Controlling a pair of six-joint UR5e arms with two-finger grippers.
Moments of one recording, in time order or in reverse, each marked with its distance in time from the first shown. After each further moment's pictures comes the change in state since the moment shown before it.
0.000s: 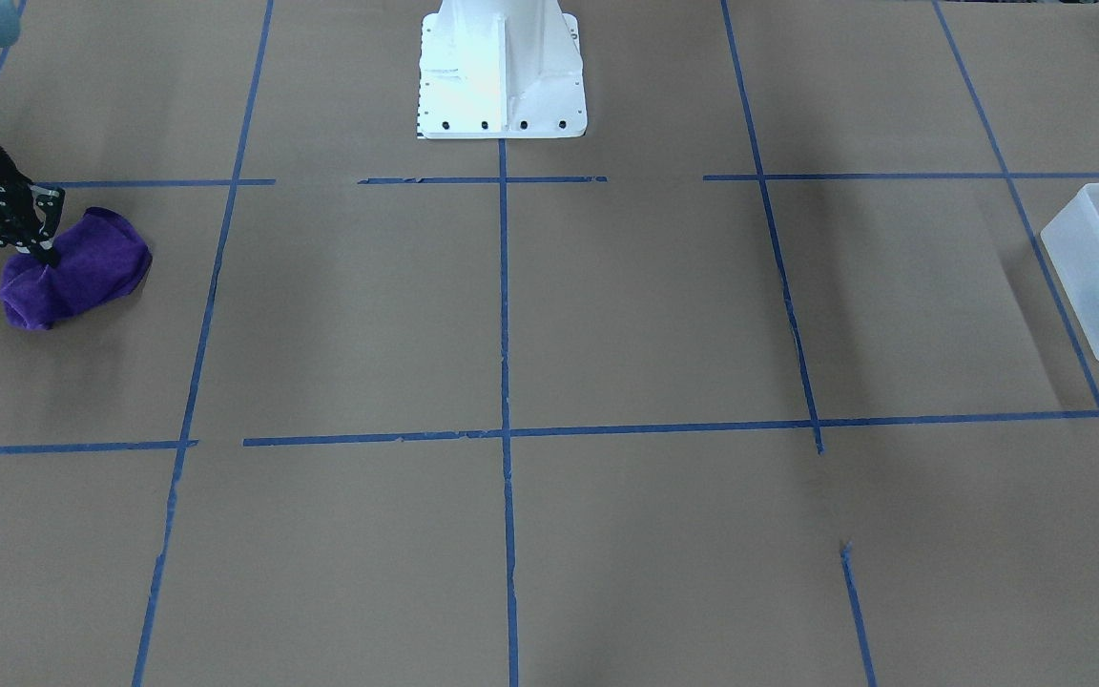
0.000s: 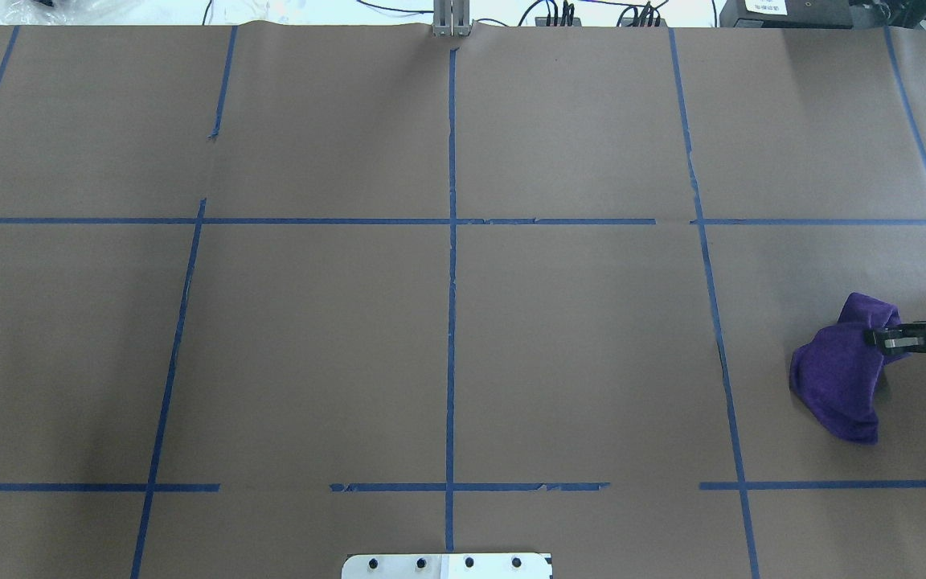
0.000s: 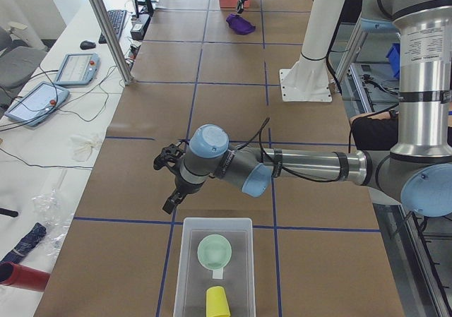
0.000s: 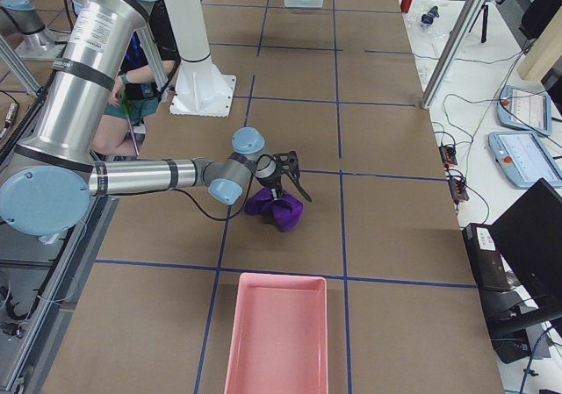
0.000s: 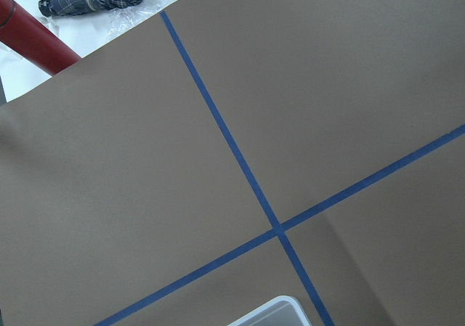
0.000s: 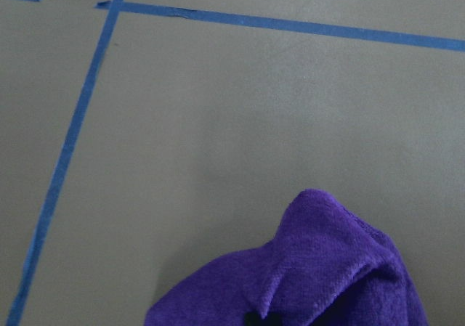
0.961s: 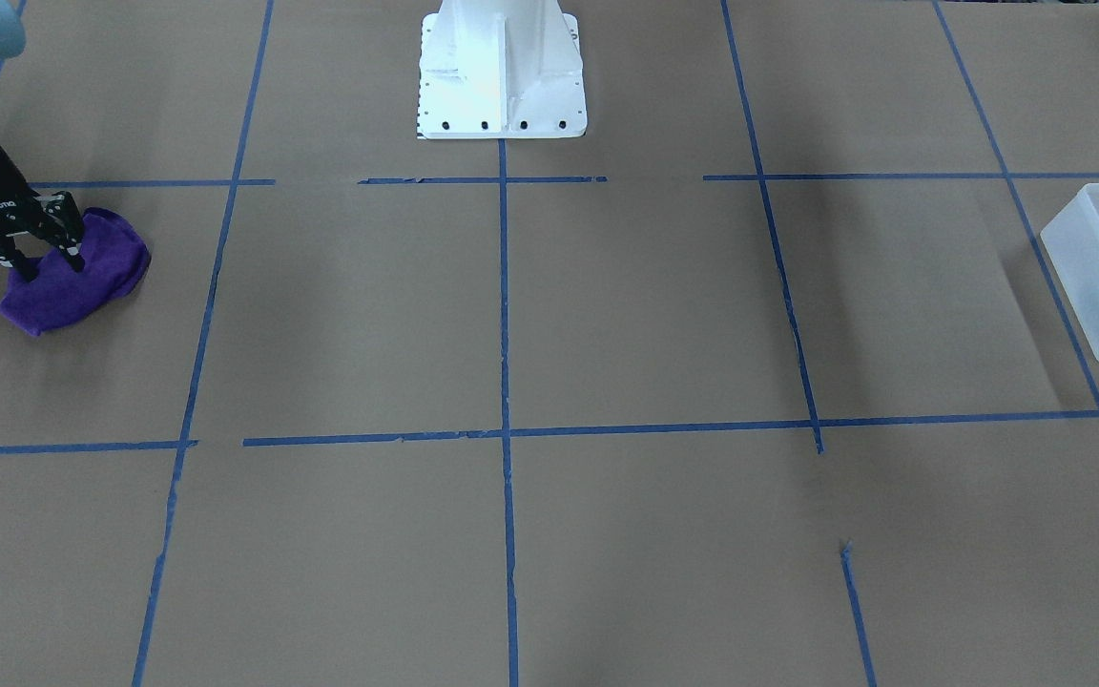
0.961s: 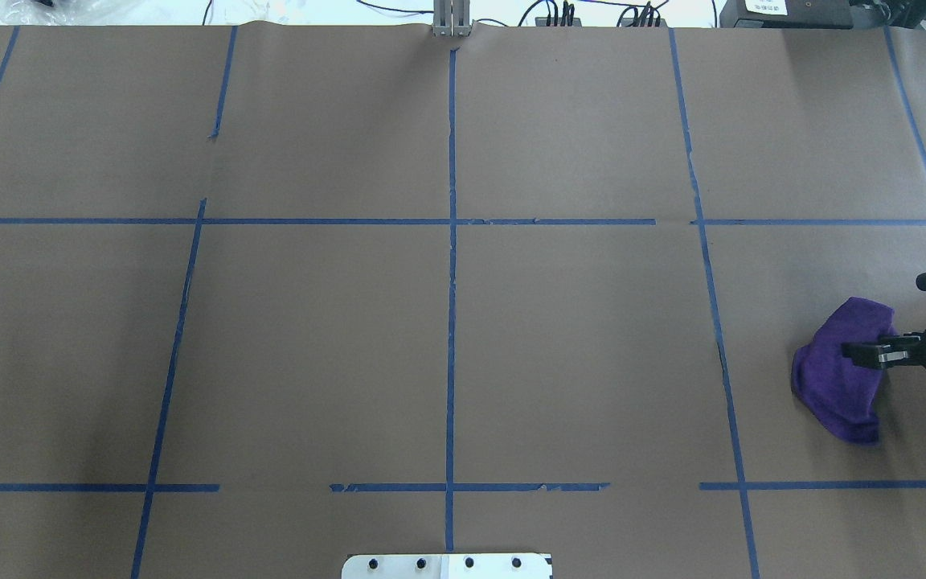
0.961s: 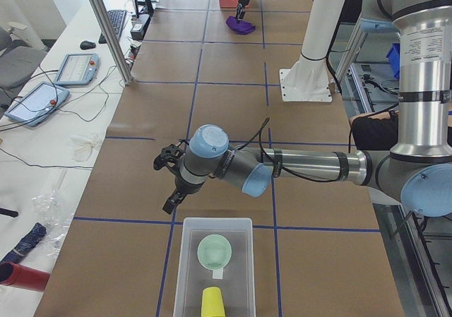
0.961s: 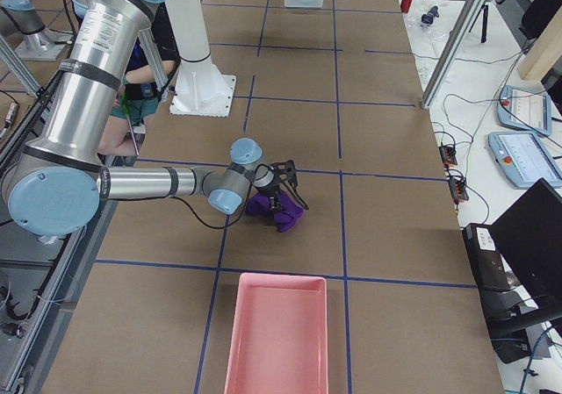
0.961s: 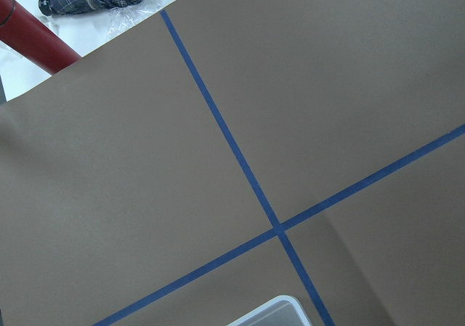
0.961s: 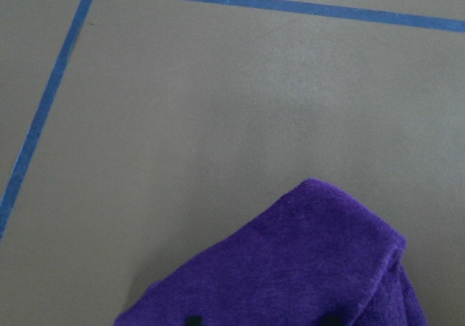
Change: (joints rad) left arm 0.000 0.001 0.000 0.000 0.000 0.000; right arm -0.107 0.011 -0.126 0.117 -0.127 0.044
